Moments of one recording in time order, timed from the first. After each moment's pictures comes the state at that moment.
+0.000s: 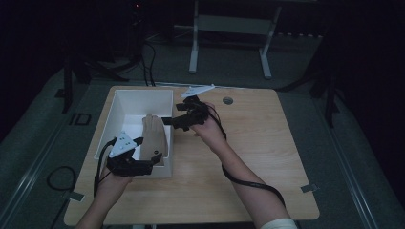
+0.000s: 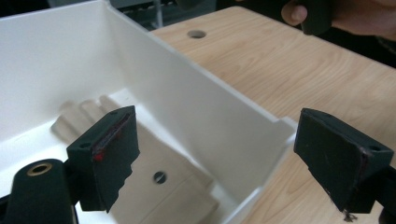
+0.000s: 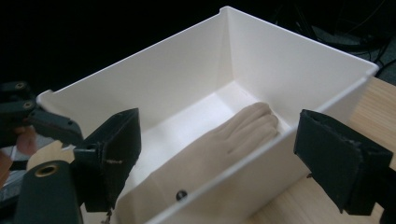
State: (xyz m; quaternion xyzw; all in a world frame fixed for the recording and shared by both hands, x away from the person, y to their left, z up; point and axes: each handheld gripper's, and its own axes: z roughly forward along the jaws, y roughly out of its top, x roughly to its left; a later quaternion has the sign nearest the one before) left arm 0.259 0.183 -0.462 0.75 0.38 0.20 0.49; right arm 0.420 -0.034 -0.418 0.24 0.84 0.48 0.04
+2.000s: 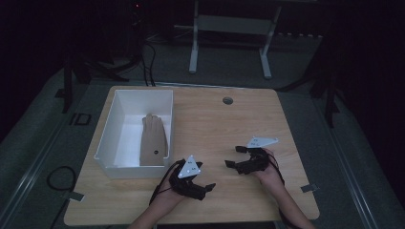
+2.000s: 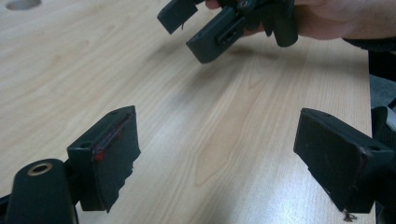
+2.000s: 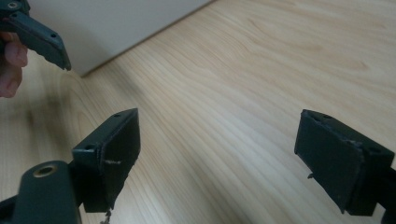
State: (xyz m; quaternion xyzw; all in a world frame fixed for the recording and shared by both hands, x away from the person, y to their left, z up) left arm 0.264 0.039 -0.542 0.83 0.25 0.10 0.49; right arm 0.355 -0.239 -0.540 0.30 0.84 0.45 0.06
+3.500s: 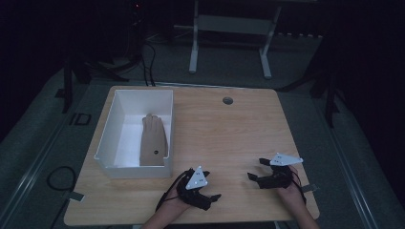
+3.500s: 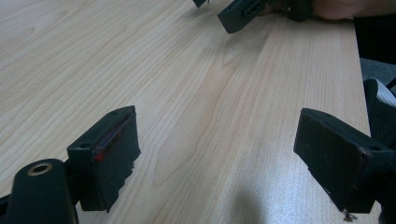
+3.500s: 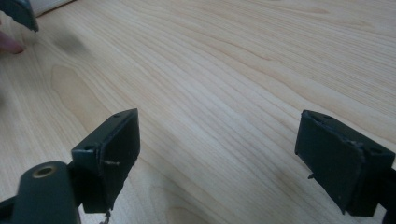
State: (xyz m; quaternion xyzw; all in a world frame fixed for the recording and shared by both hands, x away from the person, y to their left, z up) left arm 0.253 0.019 -0.569 0.84 0.21 0.10 0.50; right arm 0.313 -0.313 -0.561 0.33 0.83 0.43 0.13
